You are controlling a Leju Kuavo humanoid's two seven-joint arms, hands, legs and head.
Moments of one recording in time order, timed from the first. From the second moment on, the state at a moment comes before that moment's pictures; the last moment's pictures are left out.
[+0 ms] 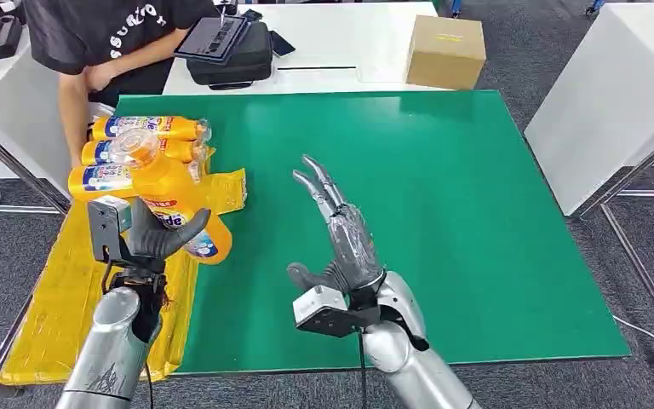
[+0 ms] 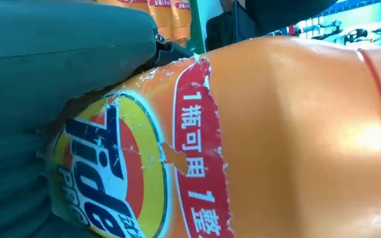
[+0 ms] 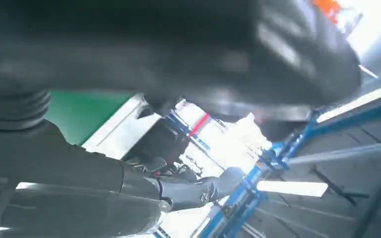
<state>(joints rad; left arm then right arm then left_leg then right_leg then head) -0.33 -0.06 -0.11 -1.30 0.06 -0.05 -0.23 -0.29 0.13 0.58 -1.51 0.50 -0.31 -0.37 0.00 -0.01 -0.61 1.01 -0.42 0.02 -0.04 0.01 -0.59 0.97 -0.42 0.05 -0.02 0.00</state>
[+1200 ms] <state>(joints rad) -0.52 0.03 -0.03 -0.97 -1.19 0.69 -0.12 -0.18 0.01 0.55 -1.61 0.77 -0.57 -0.23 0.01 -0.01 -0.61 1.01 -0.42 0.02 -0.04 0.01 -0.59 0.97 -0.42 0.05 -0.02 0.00</state>
